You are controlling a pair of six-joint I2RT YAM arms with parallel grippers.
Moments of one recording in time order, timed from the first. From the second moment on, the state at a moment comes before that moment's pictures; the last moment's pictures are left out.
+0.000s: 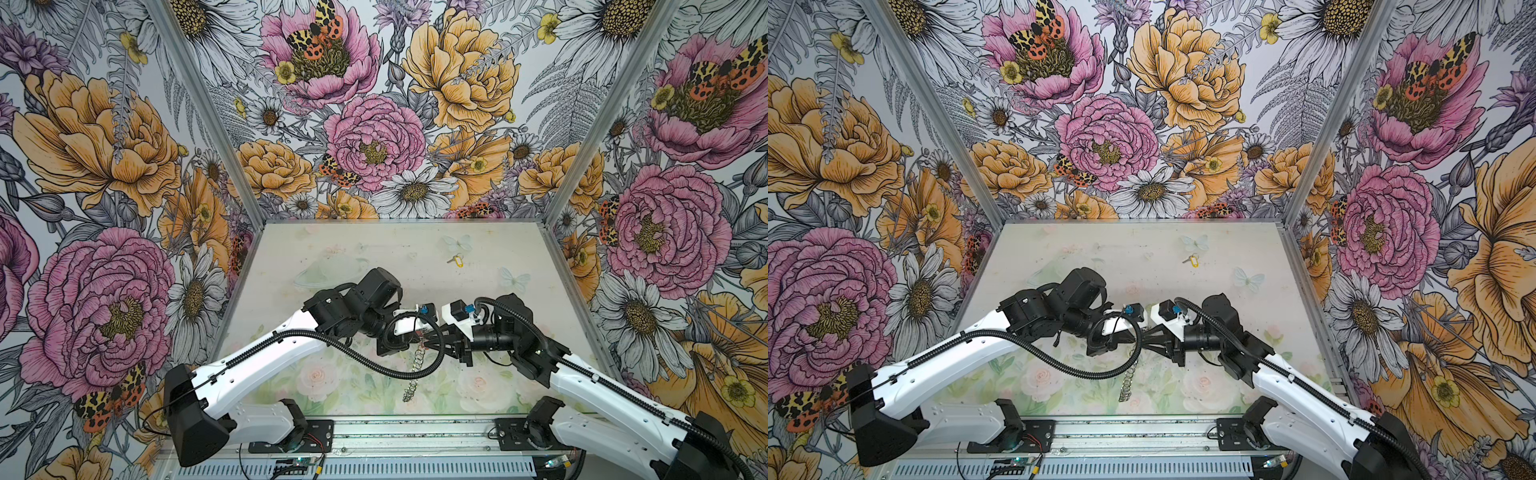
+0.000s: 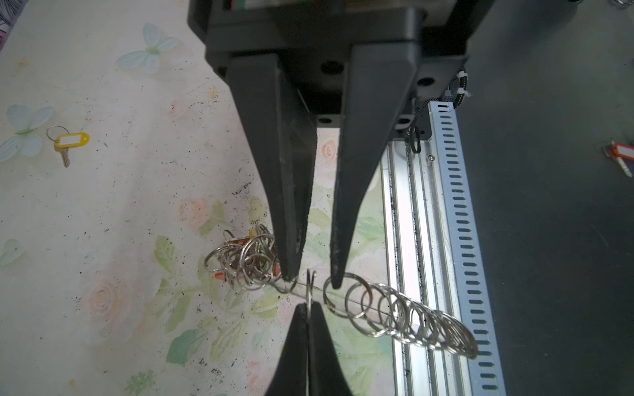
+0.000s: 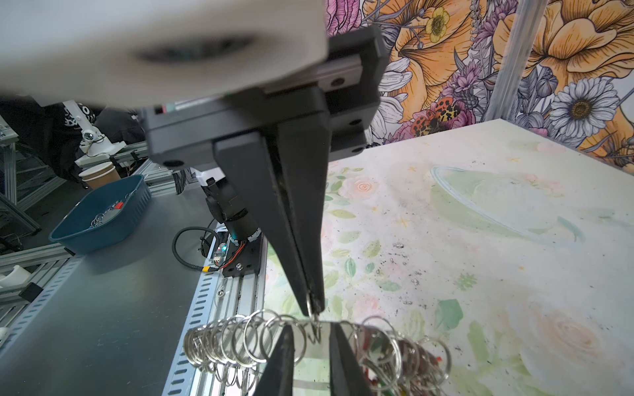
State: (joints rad) left arm -0.90 1.26 1.21 -0.85 0.41 0.50; right arm 0.66 0.92 0.55 0.06 -0.84 -0.06
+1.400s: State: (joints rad) left arm -0.76 0.92 0.76 -0.08 0.61 0.20; right arm 0.61 0.93 0.50 0.44 -0.82 0.20
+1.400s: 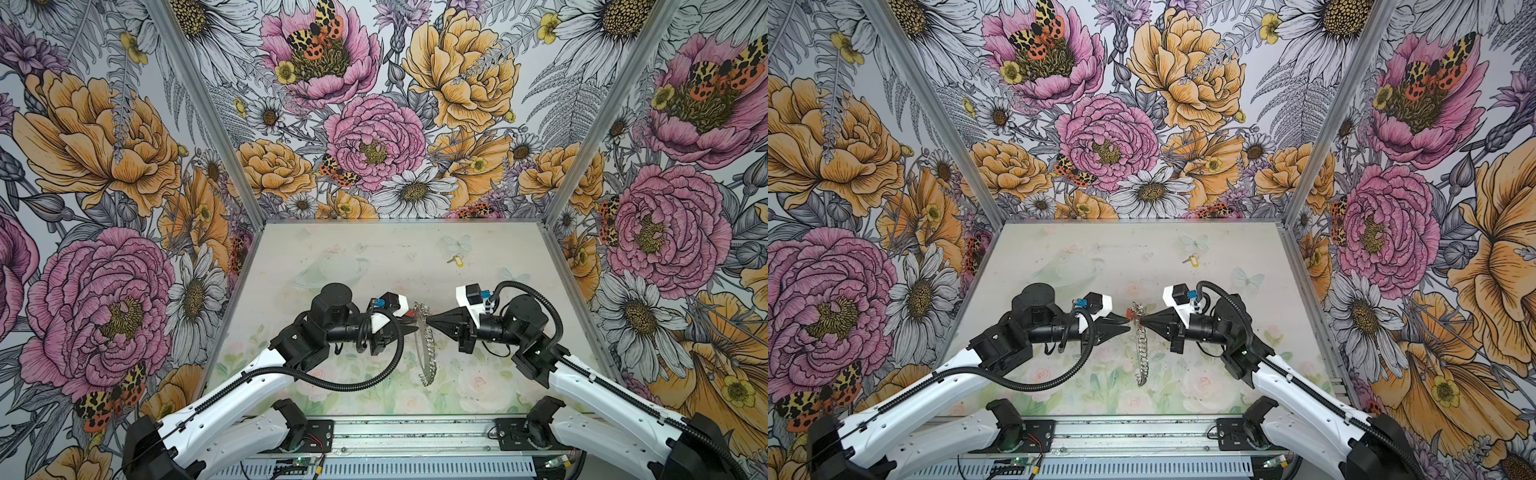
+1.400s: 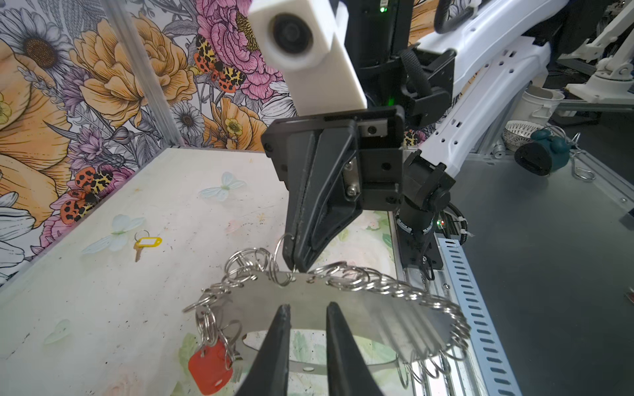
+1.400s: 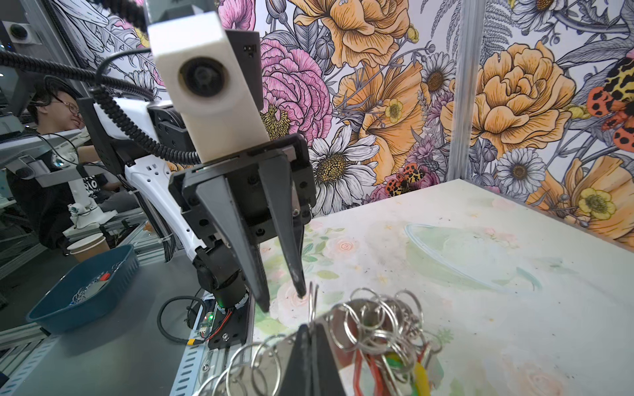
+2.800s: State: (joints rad) left arm -0.80 1.01 0.81 -0.23 0.53 0.26; right arm 0.65 0.87 0.59 0.08 -0.74 -0.08
